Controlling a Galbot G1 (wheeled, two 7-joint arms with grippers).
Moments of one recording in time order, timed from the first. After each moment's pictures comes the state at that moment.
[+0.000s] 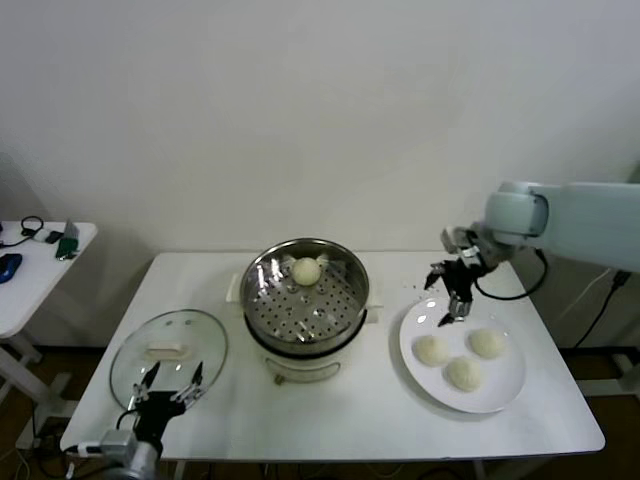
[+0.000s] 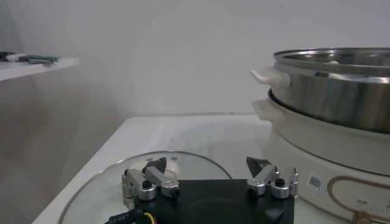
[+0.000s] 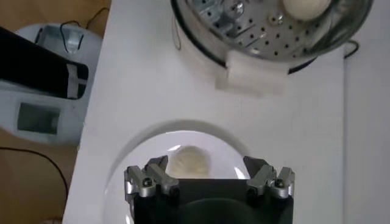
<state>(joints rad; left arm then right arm) 1.62 -1.41 -0.73 -1.93 -0.20 0.14 0.09 0.86 0.78 -1.89 1.51 0.71 -0.27 -0.80</state>
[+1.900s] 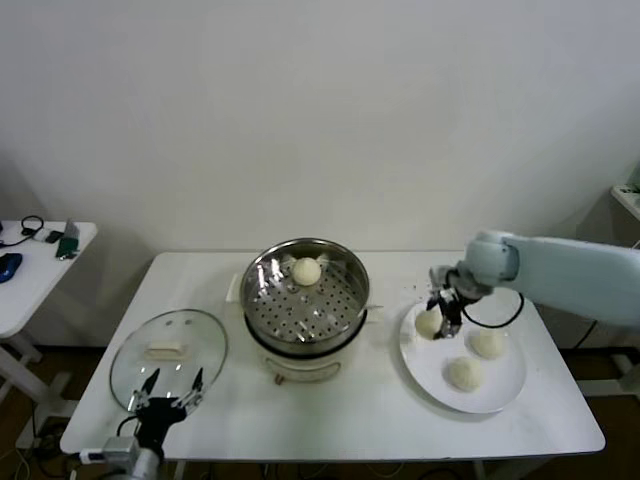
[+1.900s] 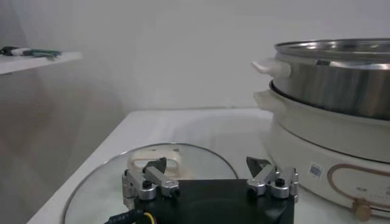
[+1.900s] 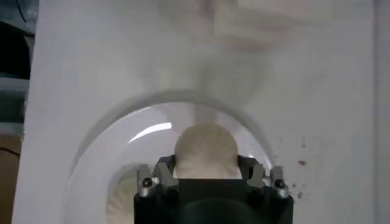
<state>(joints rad) 1.63 -1.42 -0.72 -1.92 -0.17 0.12 0.08 0.81 0.81 -1.71 1.41 0.63 -0.31 -0.86</state>
